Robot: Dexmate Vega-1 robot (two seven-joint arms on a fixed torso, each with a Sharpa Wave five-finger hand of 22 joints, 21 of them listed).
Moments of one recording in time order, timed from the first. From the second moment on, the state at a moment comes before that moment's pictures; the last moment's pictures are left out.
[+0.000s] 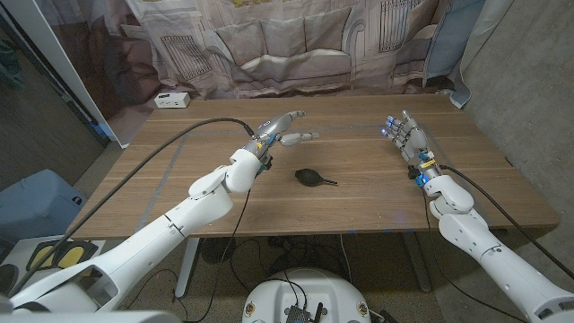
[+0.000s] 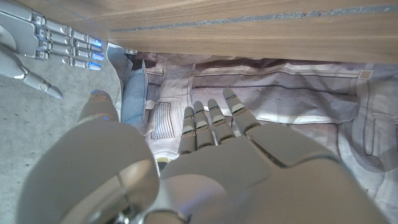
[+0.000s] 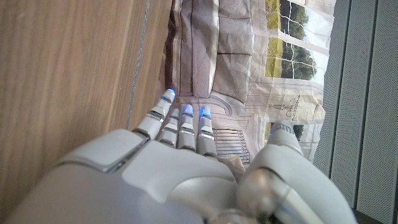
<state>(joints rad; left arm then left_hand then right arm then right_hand) 0.83 0.62 0.62 -1.86 0.42 0.16 0.21 0.61 0.01 0.12 -0.01 0.19 0.27 0.09 0.21 0.19 0.28 0.04 0.24 0.25 0.24 0.03 0.20 0.18 0.26 0.08 0.20 0.18 -0.98 -0.57 -0.26 -1.33 0.76 0.46 0.18 0.29 0.05 0.17 -0.13 0.18 0.34 0.10 0.20 0.18 0.28 0.14 0.20 0.20 0.12 0.08 0.21 0.22 0.34 0.02 0.19 0.17</state>
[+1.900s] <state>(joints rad) 0.93 0.53 0.42 -1.49 -0.41 -0.33 0.11 0.48 0.04 0.09 0.05 0.18 0.20 0.08 0.18 0.18 0.23 0.09 0.21 0.22 0.19 0.07 0.18 0.18 0.20 0.09 0.19 0.18 -0.87 -0.53 -0.34 -1.24 0.67 0.46 0.17 0.29 0.05 0.15 -0.13 0.18 0.29 0.08 0.18 0.18 0.25 0.14 0.20 0.20 0.10 0.07 0.21 0.22 0.32 0.01 0.19 0.17</state>
